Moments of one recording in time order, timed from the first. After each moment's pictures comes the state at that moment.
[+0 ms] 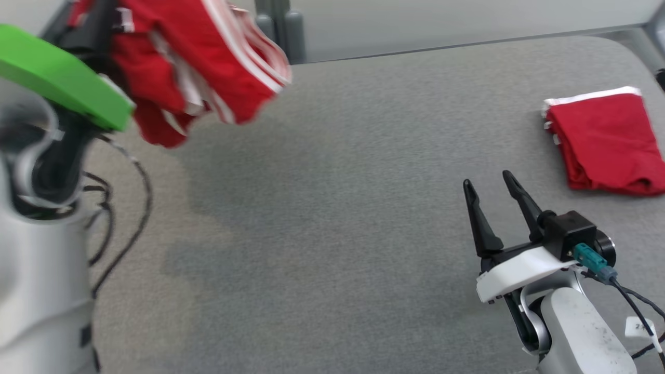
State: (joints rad) left arm -0.74 0.23 -0.04 0.00 -0.69 -0.12 0.48; right arm -0.24 -0.13 0.17 0.27 0.21 0.13 -0.26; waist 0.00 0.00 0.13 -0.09
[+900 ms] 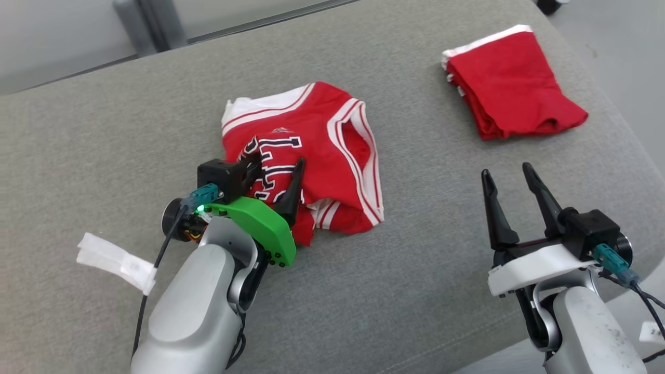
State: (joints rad) left arm -0.55 0.05 -0.44 0.54 -0.46 -0.09 -0.03; right arm -0.22 -0.10 0.10 0.21 0.19 0.13 -0.26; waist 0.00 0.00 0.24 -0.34
